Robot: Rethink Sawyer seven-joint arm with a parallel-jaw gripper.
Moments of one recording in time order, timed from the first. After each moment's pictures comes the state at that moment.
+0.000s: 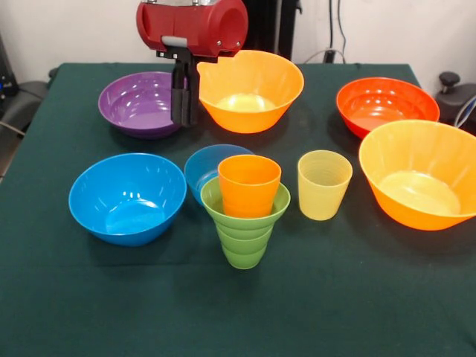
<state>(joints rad) -0.36 -0.74 0.05 1.62 0.14 0.23 2.03</state>
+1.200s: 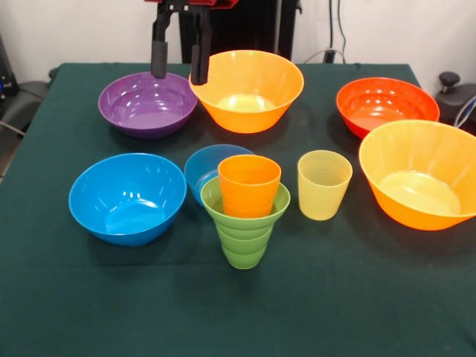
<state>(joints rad) -0.35 -0.85 0.03 1.71 0.14 0.23 2.03</state>
